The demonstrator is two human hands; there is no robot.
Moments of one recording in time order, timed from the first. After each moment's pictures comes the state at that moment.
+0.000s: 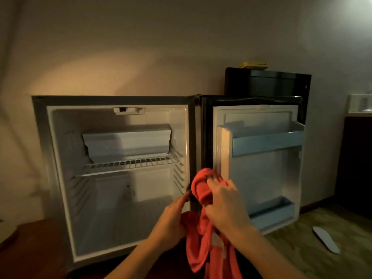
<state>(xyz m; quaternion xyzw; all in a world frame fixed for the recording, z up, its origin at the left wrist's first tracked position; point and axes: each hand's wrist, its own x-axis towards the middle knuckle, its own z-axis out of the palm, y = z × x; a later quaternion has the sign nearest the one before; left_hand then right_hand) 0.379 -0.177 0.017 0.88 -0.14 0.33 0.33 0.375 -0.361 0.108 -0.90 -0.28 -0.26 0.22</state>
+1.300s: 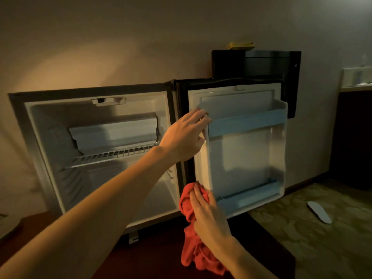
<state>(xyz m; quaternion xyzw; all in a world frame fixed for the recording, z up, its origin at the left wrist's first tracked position) 0.389 -0.269 0.204 0.89 -0.19 0.40 -0.07 0.385 -0.371 0.005 -0.91 -0.32 -0.21 0.15</state>
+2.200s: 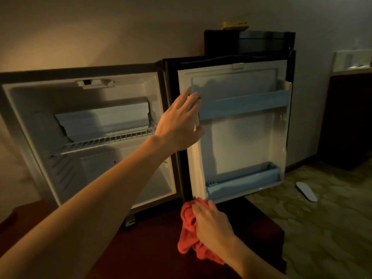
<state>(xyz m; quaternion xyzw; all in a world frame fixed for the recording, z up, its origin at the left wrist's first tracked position) 0.386 -0.278 0.190 0.90 -0.14 0.40 -0.10 0.369 -0.397 -0.043 -0.93 -0.34 -0.10 0.12</state>
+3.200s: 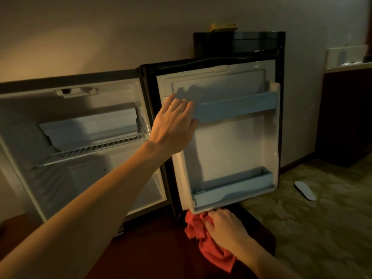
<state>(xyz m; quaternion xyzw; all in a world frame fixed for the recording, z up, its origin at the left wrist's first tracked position) 0.409 -0.308 0.194 0.85 -0.15 0.49 -0.13 0.411 -0.456 -0.058 -0.94 -0.25 -0.07 0.20</state>
